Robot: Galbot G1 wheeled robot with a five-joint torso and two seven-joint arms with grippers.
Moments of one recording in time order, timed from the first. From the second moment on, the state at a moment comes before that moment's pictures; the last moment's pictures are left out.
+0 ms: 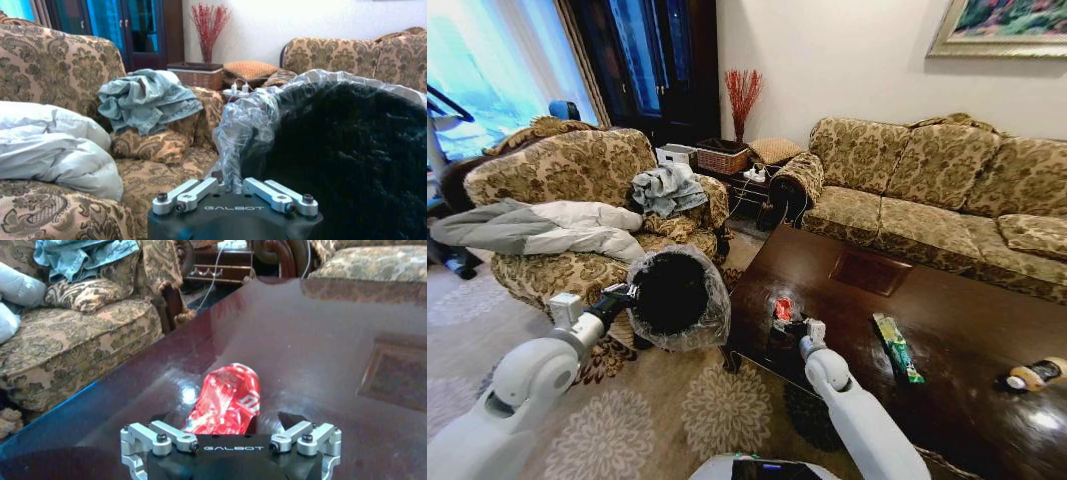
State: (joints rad) left arm 1.54 -0.84 -0.86 -2.28 -0.84 0.50 -0.11; right arm -1.10 1.24 0.15 1.67 0.53 -0.41 0.27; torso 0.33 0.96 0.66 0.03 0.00
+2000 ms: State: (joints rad) left arm 1.52 -0.80 -0.85 -2.30 -0.87 0.51 -0.12; right arm -0.84 1.22 -0.01 1.52 0.50 -0.47 0.26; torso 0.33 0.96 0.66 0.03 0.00
